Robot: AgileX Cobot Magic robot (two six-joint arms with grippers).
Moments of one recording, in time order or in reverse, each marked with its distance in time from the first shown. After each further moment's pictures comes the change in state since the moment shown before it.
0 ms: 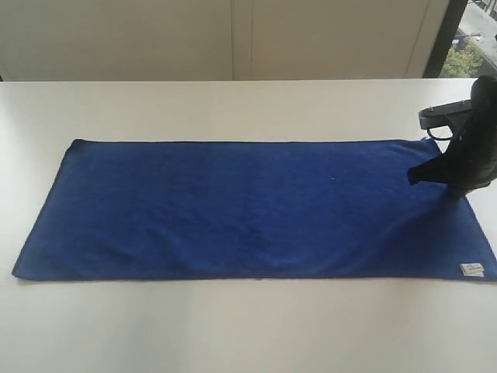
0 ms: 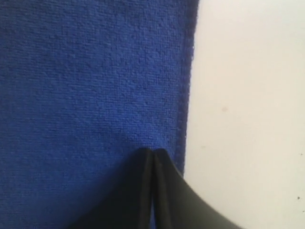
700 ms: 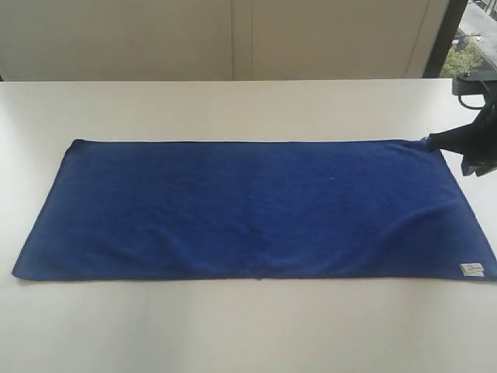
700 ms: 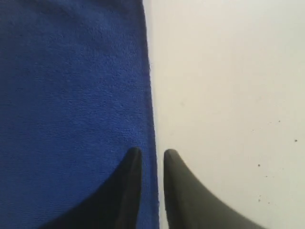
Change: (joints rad) left arm 0.000 0.000 0.000 0.002 0.000 0.000; right arm -0.054 -0.128 -0.006 0.141 0.042 -0.025
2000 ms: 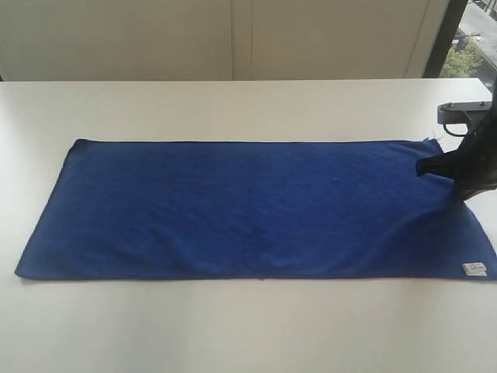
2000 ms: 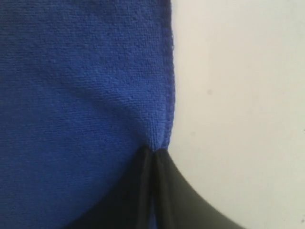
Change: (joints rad) left arm 0.000 0.000 0.000 0.000 0.000 0.000; right arm -0.006 0.121 -0.006 0.009 -0.018 -0.004
